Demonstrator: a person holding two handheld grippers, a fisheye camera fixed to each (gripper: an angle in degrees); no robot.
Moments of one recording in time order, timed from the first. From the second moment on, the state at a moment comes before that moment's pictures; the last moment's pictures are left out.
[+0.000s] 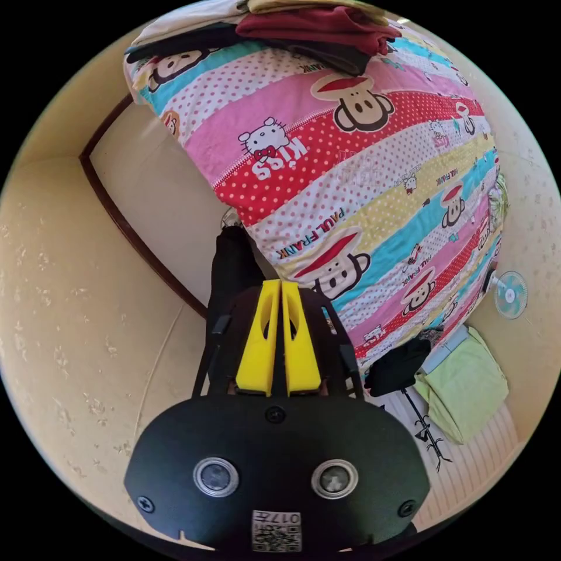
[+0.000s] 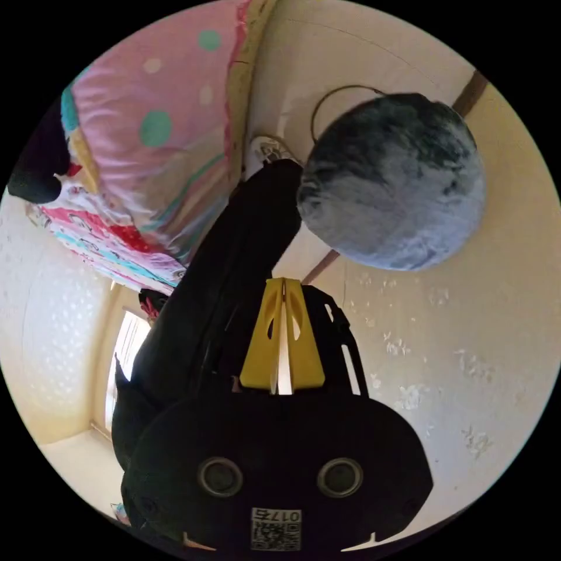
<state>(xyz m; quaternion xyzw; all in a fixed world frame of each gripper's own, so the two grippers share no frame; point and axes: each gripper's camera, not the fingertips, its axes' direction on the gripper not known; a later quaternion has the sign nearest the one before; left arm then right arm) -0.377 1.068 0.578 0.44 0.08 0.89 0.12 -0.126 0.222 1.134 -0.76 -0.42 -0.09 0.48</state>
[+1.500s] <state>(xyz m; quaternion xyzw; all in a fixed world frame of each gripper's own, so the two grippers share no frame) -0.714 1.194 0.293 0.29 0.05 0.94 -0.16 -0.713 0.458 0.263 -0.16 -0.58 -0.70 0.38</state>
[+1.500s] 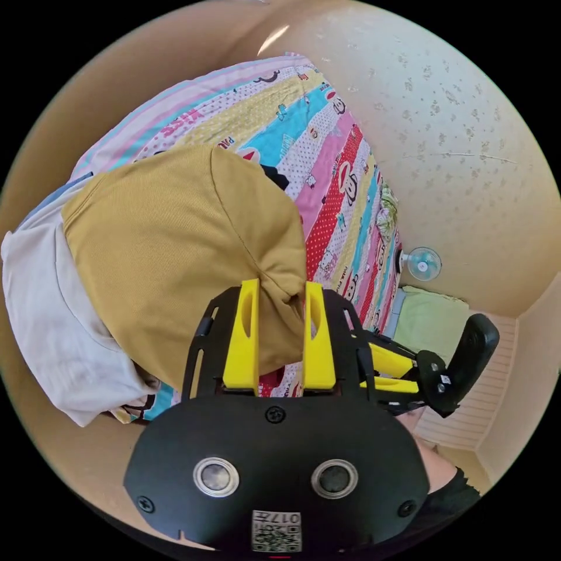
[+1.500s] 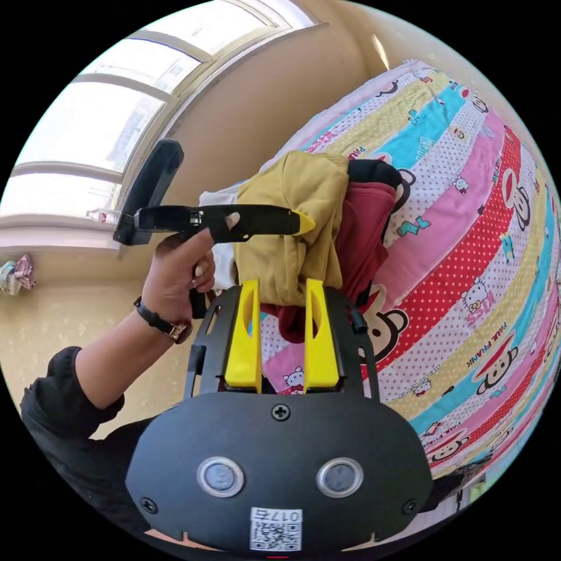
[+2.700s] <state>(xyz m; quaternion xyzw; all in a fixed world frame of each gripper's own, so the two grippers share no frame) -0.734 0.749 0.618 0.03 -0.43 0.84 -0.34 -0.454 0.127 0.747 -0.38 -0.90 -0.22 0.04</state>
